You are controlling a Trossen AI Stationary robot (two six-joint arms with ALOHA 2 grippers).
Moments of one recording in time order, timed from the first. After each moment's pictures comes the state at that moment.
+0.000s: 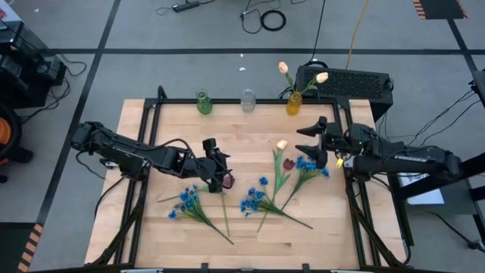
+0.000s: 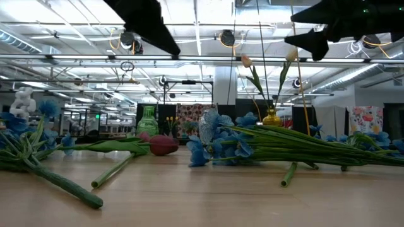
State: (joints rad) left arm -0.22 1.41 1.03 -0.39 -0.47 -0.03; right arm -0.20 0.55 0.38 0.16 -0.06 0.23
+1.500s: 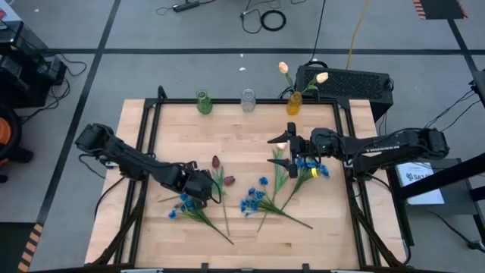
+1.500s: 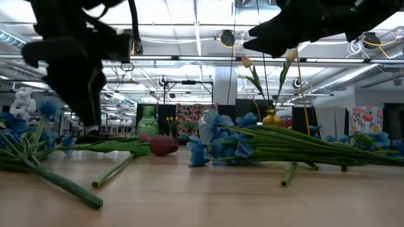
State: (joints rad) left arm -0.36 1.51 0.86 -0.66 -0.23 -0.62; right arm -0.08 1.10 0.56 0.36 -0.05 -0.08
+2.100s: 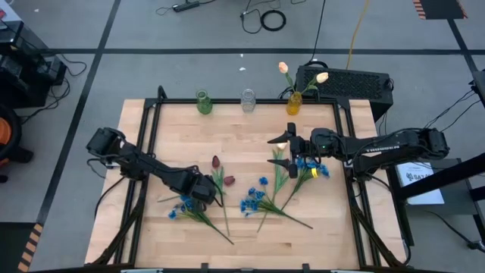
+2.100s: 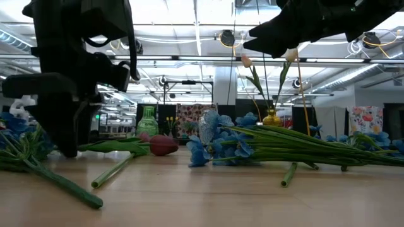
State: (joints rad) left arm -0.35 1.65 0.86 -0.66 -0.14 -0.58; right arm -0.08 1.10 0.56 0.36 -0.05 -0.08
